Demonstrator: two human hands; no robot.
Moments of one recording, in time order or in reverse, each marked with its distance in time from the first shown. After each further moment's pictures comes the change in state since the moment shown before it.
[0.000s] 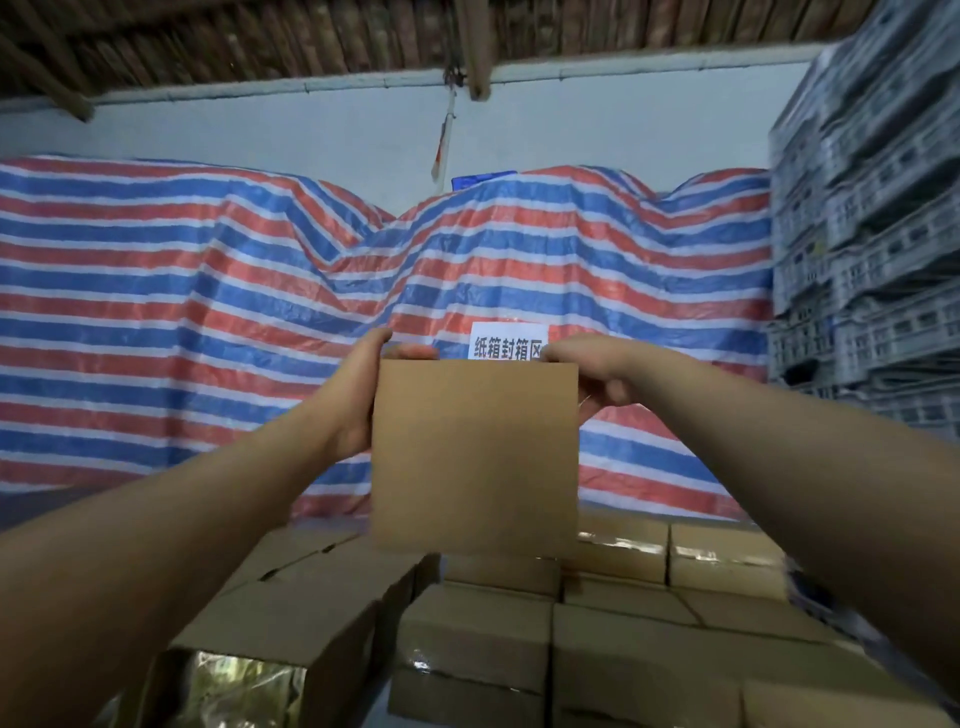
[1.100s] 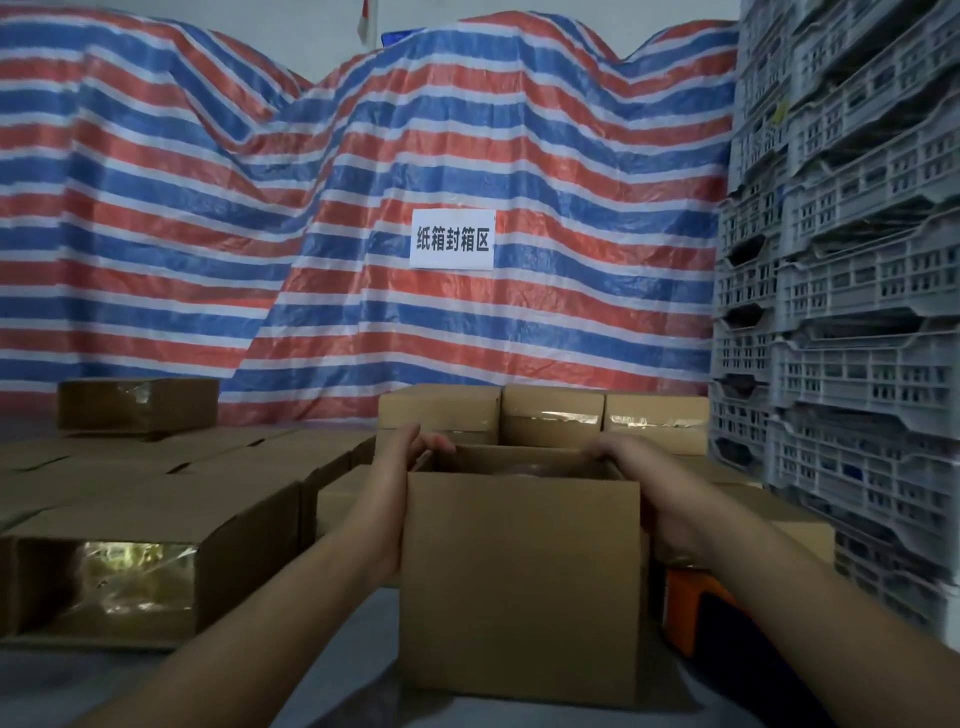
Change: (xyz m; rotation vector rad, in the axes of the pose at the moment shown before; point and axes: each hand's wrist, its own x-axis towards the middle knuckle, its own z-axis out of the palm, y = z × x) left_hand -0.060 -0.214 0.058 -0.050 -0.055 -0.174; right_hand -0.114 0.234 0.052 0.471 0.122 0.320
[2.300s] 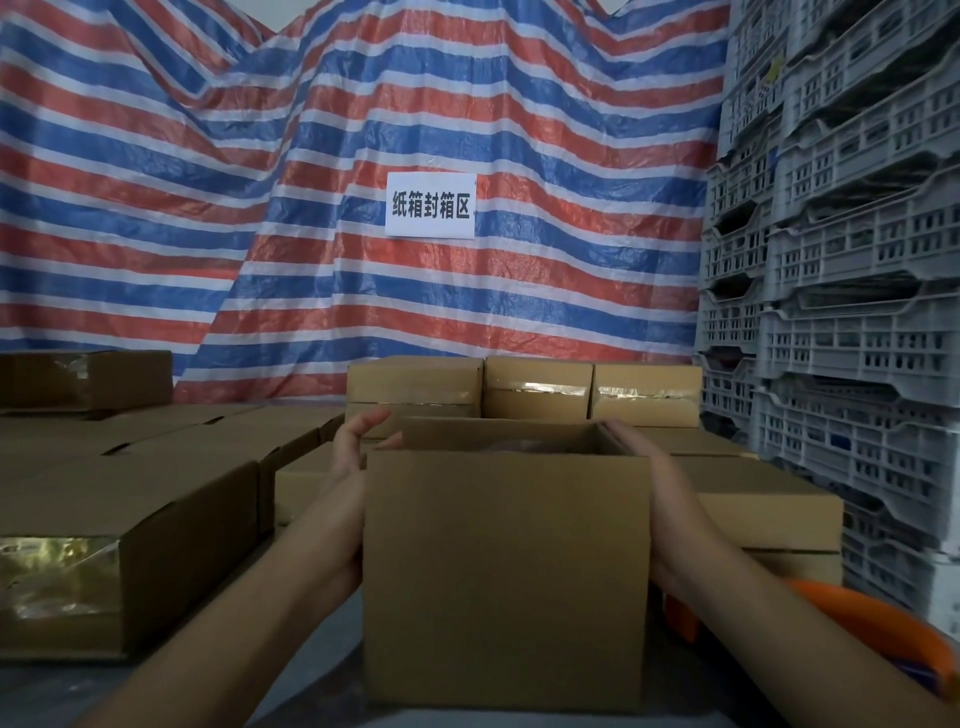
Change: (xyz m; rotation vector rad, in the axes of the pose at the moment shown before) left_hand -0.011 -0.013 -0.004 0.010 0.094 -0.021; right_hand -0.008 0.040 0.016 0.374 0.075 -0.148
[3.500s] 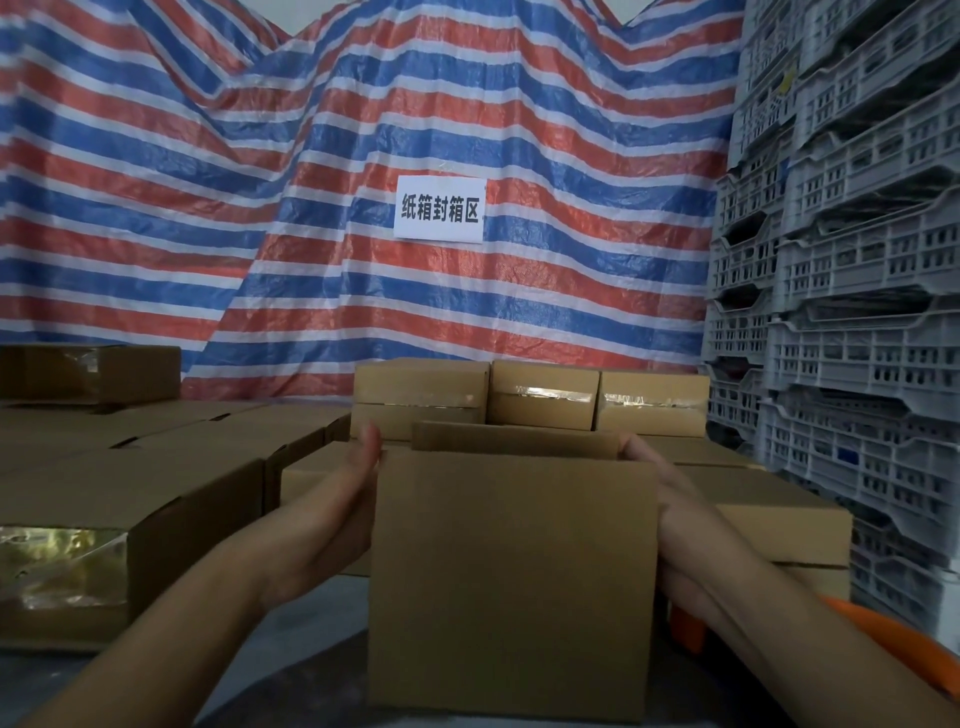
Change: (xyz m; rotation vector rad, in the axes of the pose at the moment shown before) left_hand 0.005 0.009 -0.036 0.210 -0.451 -0.054; right_hand -0.006 -0.004 -0.006 -0.122 -0.084 -0.020
